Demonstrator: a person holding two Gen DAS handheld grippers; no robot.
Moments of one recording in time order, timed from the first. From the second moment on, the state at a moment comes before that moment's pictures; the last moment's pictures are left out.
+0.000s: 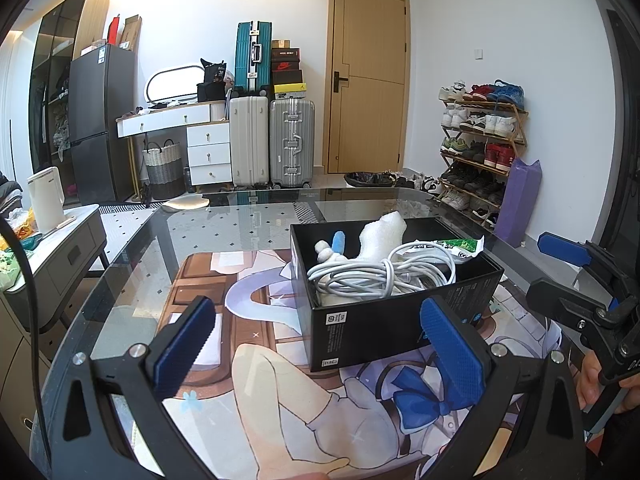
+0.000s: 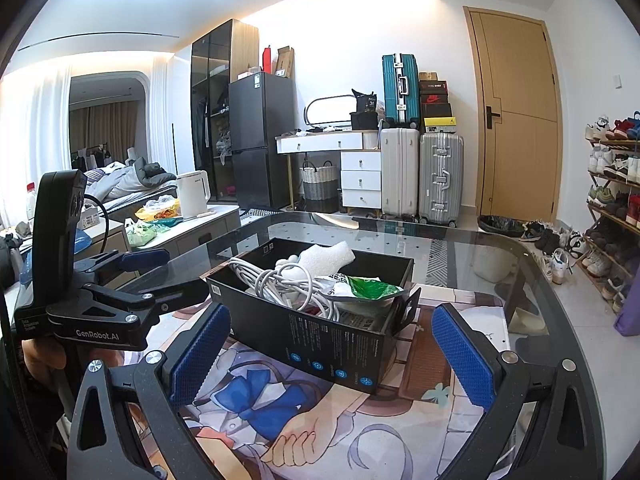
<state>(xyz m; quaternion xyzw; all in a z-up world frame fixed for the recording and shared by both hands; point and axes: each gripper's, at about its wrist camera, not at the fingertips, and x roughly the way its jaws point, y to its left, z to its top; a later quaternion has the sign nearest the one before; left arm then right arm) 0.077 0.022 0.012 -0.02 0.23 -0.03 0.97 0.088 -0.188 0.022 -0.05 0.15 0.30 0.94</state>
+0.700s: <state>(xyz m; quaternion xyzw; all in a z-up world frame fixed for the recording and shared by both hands) 0.075 0.023 0.012 -0.02 0.23 -0.03 0.97 0.087 -0.189 0.023 -0.05 0.15 0.30 0.94</state>
